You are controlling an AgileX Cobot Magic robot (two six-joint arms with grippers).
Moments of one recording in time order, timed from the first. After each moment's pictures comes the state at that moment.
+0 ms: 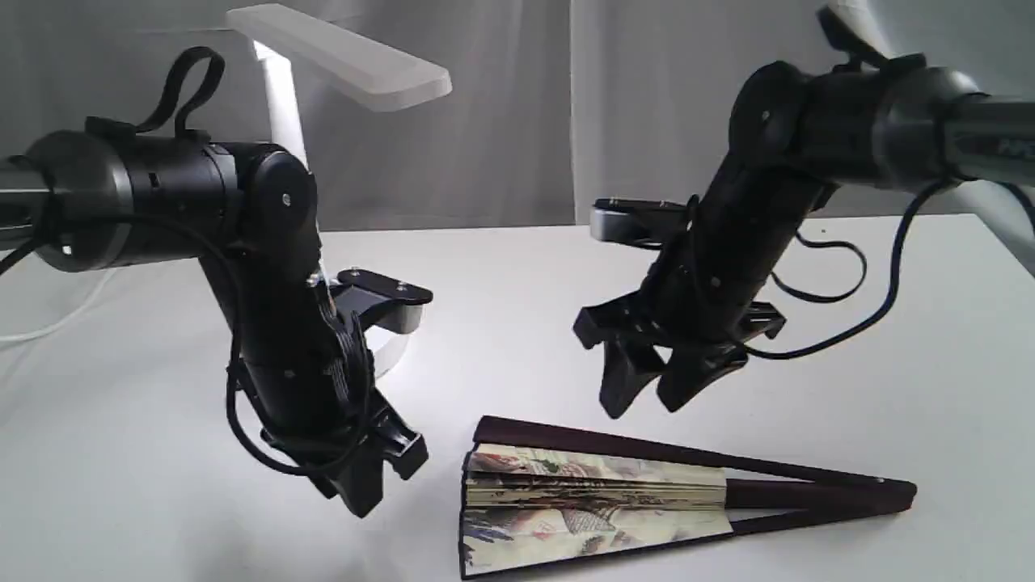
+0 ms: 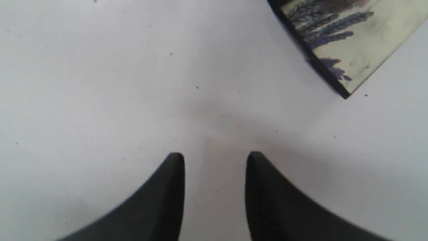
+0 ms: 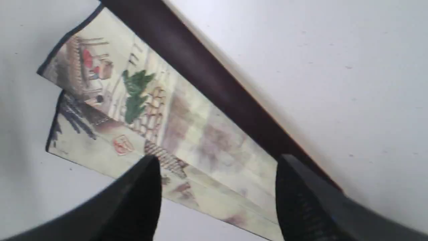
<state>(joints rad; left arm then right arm) -0.44 2.02 -1.42 -0.19 1.09 0.27 0.29 2.12 -1.65 0.36 1.14 -0.25</state>
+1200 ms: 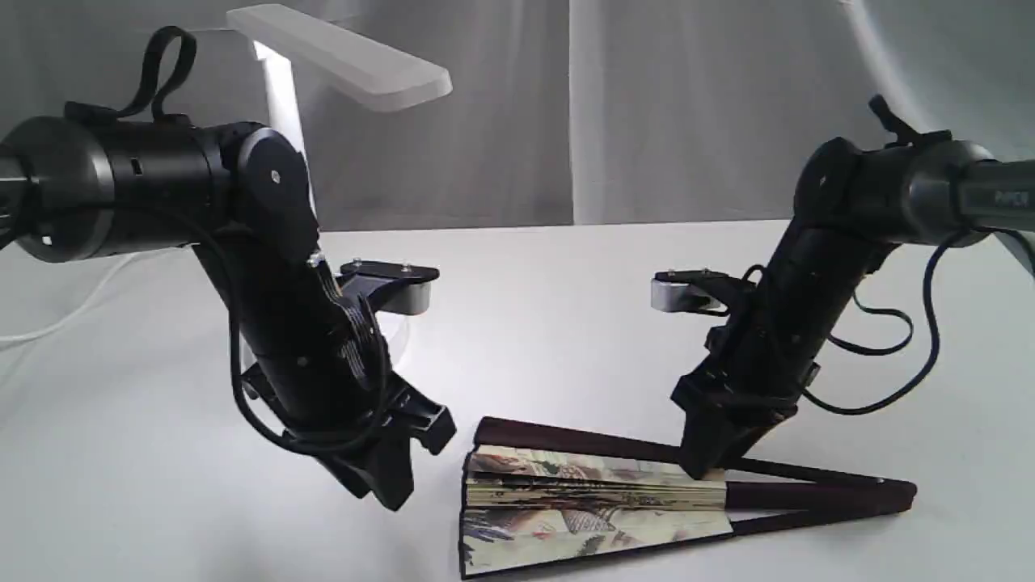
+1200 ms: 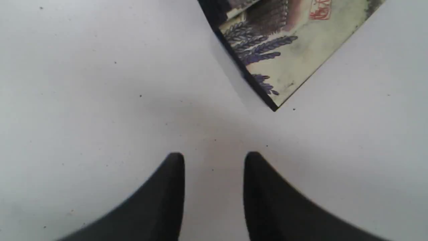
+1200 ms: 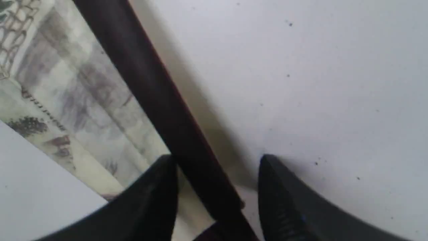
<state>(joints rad) -0.44 2.00 -1.42 -0.32 1.10 0.25 0.15 2.29 -1.66 0.41 1.22 -0.68</state>
